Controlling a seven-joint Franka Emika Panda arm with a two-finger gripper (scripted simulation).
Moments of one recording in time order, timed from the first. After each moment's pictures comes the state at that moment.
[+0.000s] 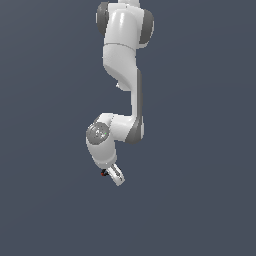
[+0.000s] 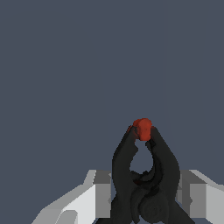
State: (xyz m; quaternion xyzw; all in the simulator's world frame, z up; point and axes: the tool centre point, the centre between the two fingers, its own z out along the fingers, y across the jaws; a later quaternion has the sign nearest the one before) arm 0.076 -0.088 0.015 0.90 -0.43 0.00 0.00
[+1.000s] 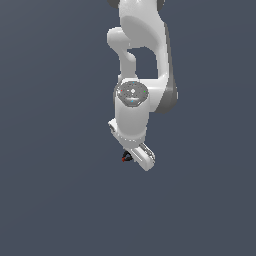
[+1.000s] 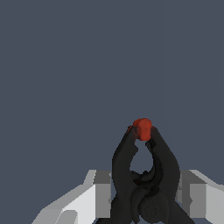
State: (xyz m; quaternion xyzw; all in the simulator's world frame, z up) arm 0.064 0.011 0.146 0.90 -0.43 0.00 0.00
